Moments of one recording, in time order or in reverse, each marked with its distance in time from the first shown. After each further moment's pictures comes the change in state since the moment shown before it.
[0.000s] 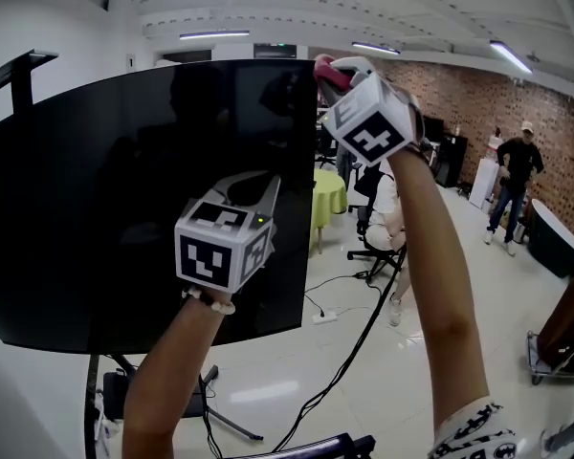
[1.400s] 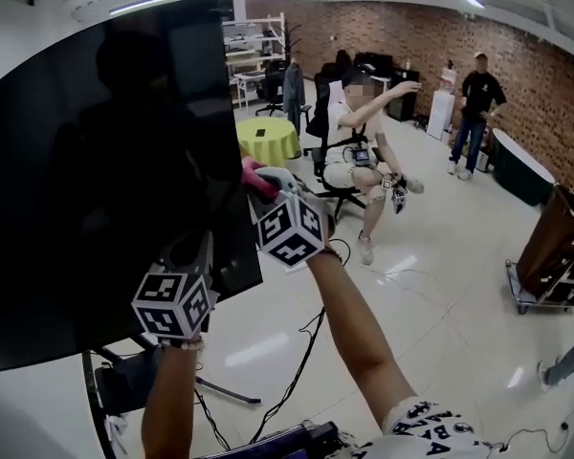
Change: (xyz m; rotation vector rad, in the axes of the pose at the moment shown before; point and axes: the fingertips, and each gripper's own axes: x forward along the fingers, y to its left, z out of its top) left arm -0.021 -0.052 -0.176 -0.211 0.125 -0.007; right arm -0.067 0.264 -0.159 0.377 0.133 0.223
